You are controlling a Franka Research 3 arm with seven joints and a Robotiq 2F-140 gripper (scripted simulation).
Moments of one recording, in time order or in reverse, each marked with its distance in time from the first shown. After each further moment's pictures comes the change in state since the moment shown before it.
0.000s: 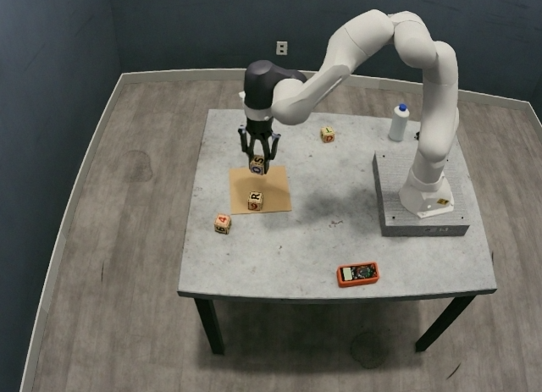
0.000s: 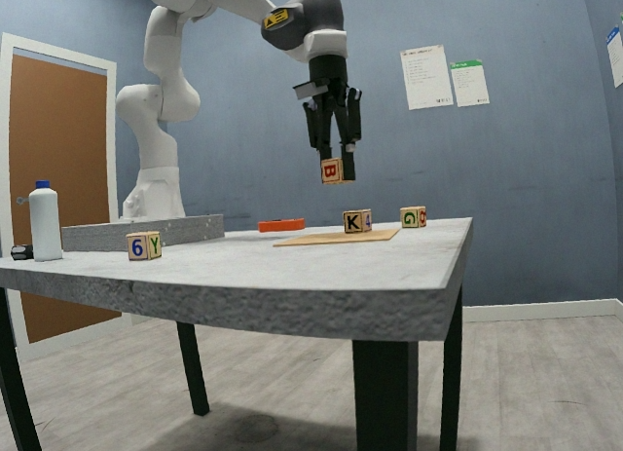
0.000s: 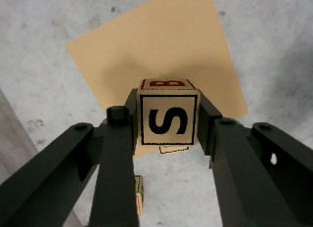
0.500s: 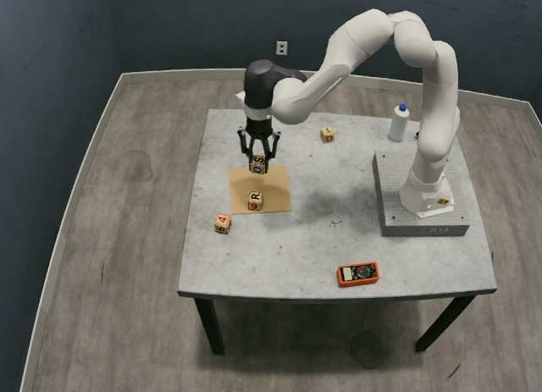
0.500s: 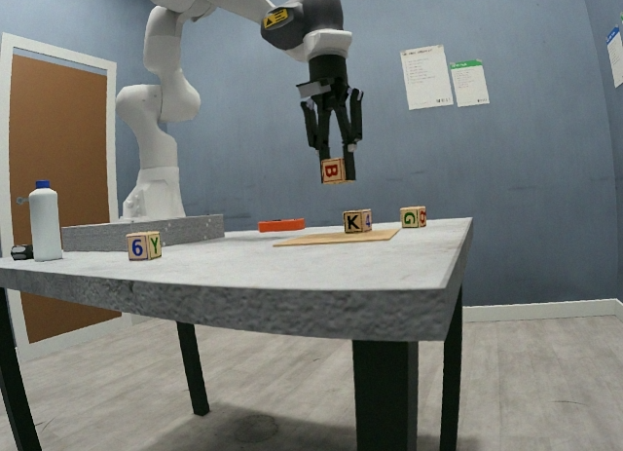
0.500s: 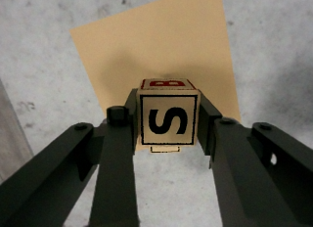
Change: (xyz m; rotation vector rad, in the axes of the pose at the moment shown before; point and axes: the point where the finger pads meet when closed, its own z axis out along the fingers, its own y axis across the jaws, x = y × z) arm 0.000 0.000 0.000 -0.001 -0.005 -0.139
